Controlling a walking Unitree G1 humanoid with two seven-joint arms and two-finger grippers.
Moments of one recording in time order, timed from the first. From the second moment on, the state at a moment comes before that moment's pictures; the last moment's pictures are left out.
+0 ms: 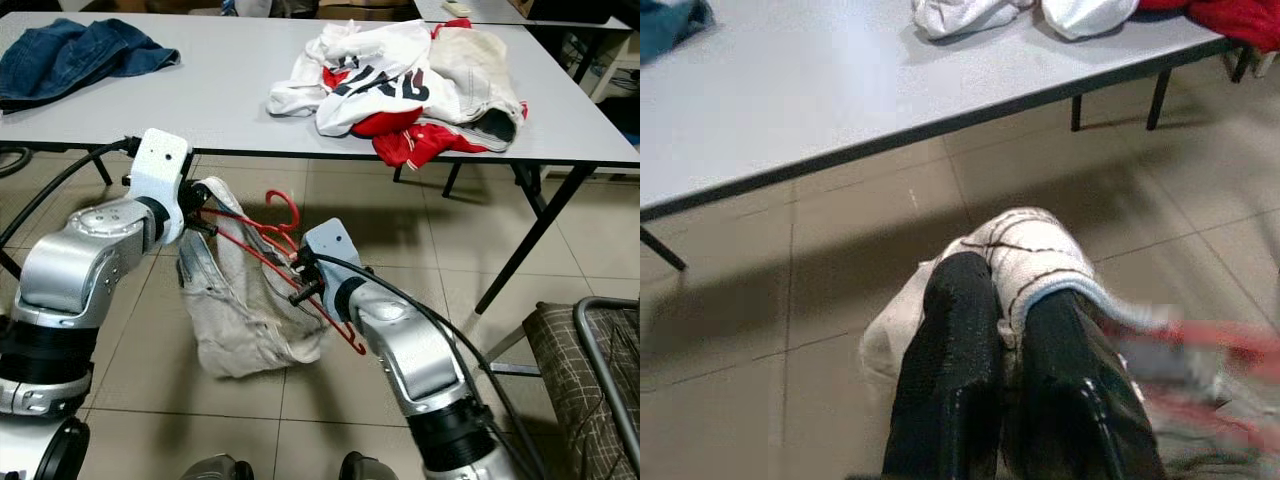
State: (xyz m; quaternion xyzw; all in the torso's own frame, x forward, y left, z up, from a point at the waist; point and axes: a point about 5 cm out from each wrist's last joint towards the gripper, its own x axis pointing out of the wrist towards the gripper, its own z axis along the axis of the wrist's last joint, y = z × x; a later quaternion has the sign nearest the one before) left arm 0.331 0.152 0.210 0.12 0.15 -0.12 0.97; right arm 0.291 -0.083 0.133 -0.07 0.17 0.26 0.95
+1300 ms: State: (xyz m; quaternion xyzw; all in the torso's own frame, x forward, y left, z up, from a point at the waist) left arm 0.307 0.144 0.198 0.15 0.16 -0.18 0.96; right arm 0.307 -0.071 0.162 0.00 0.02 0.30 0.95
